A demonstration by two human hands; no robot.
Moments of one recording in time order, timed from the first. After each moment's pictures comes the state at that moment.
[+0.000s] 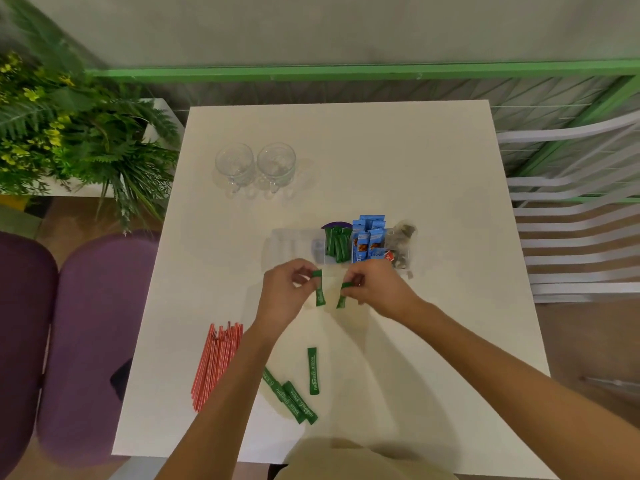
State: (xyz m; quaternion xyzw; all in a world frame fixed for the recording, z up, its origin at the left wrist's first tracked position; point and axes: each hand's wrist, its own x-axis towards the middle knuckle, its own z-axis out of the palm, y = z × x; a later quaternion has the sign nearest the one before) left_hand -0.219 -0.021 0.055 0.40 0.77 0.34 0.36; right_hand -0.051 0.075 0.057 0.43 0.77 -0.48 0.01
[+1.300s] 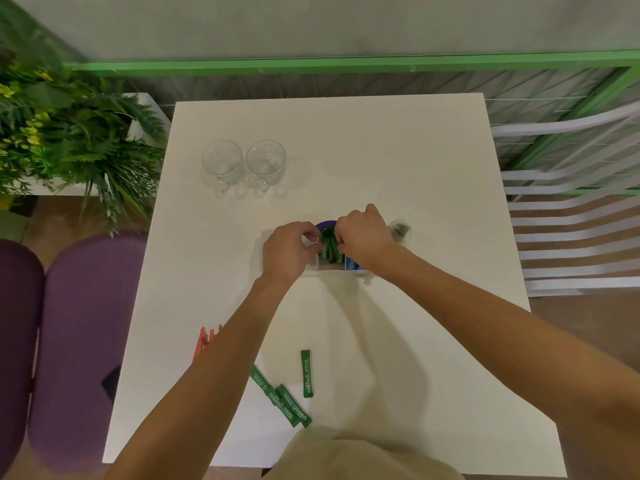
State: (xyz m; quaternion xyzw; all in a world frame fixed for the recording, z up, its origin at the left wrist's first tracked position) left_hand -0.235 0.057 0.028 0.50 0.80 0.22 0.25; right_hand -0.102 0.146 0.058 0.35 0.92 -0.07 0.16
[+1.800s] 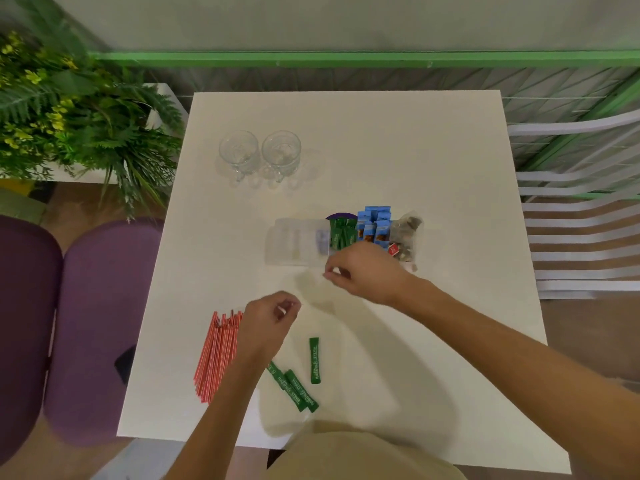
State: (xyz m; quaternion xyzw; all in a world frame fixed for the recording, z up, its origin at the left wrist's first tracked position) left_hand -0.225 -0.094 0.033 0.41 0.82 0.25 0.31; right_hand -0.075 0.078 0.090 0.24 0.93 -0.28 0.03
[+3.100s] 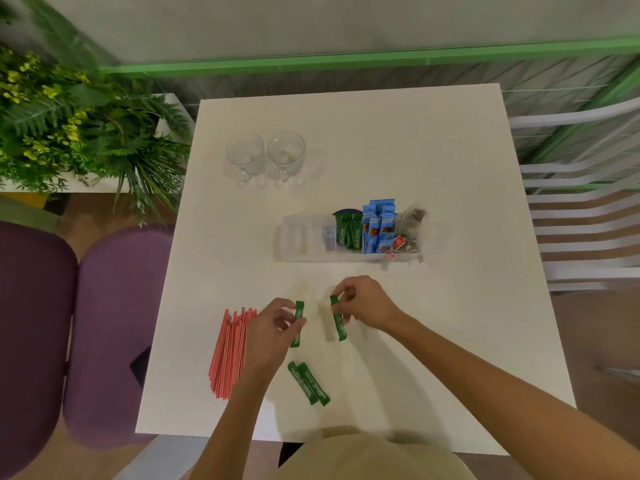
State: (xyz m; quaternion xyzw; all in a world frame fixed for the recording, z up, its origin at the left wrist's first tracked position) left_hand -0.220 -0.125 0.027 0.33 0.82 0.31 0.34; right_hand -0.066 0.019 0.024 0.45 0.67 -0.59 0.03
